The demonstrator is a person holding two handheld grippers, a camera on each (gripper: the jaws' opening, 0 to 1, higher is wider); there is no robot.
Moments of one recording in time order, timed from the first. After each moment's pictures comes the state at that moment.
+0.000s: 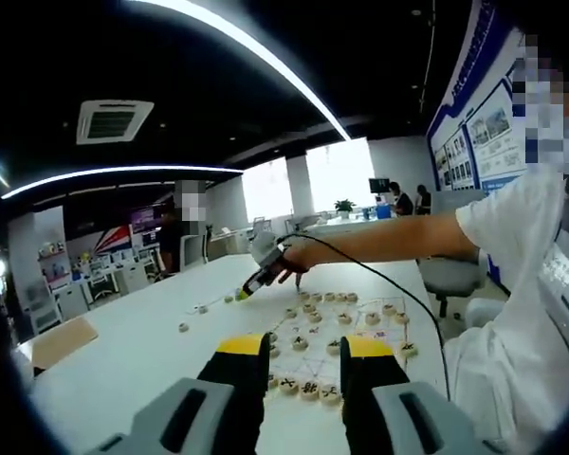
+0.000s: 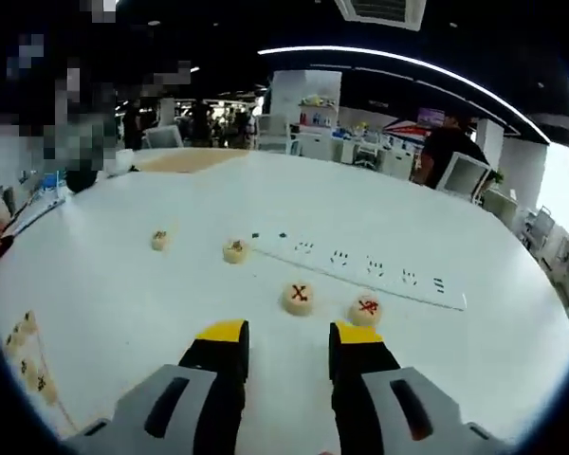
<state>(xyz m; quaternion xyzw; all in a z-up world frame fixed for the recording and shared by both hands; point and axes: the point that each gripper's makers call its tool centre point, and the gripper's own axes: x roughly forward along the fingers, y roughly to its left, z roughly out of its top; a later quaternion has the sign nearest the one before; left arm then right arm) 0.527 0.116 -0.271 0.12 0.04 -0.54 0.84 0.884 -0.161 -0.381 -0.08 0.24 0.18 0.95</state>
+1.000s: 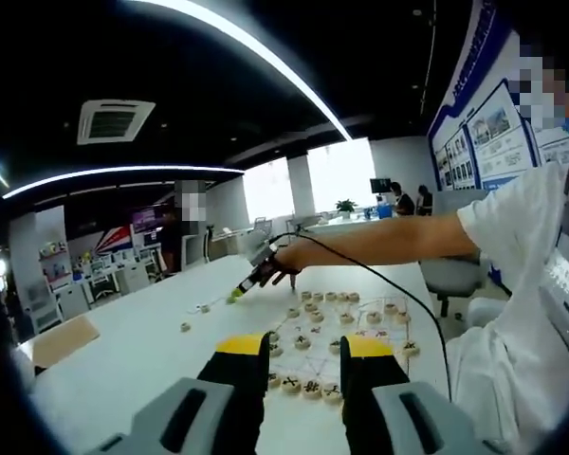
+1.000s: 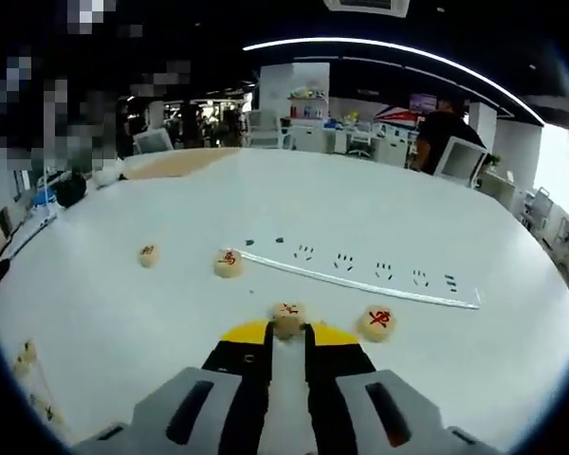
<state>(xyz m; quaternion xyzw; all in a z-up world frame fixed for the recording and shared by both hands) 0.530 0.117 -0.267 0.11 0.04 -0.53 0.84 0.884 -0.170 -0.379 -0.04 0.27 0.16 0.95</state>
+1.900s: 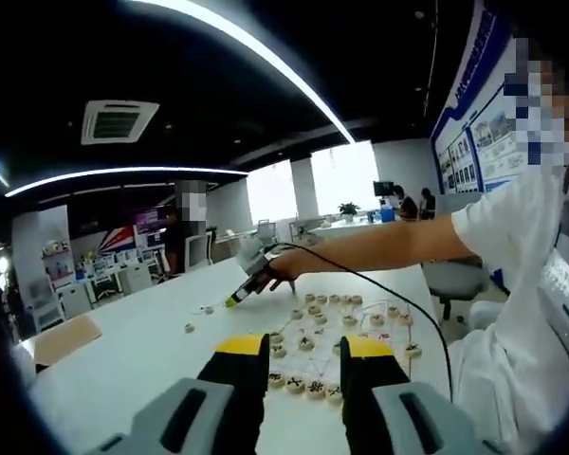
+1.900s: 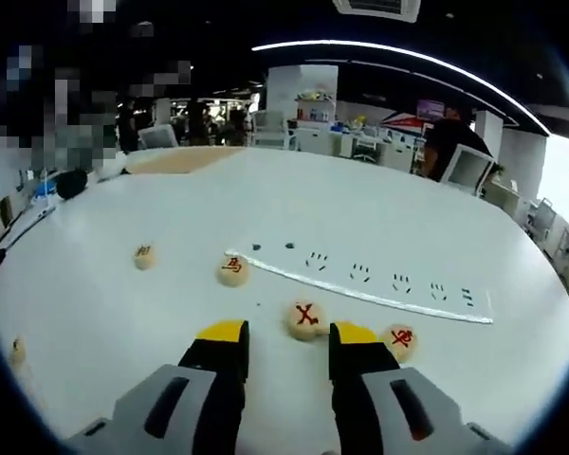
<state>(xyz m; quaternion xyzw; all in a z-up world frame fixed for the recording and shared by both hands) 0.529 0.125 -0.267 0.10 0.03 -0.53 0.84 0.913 -0.137 -0.401 -0.09 0.26 0.18 0.95</state>
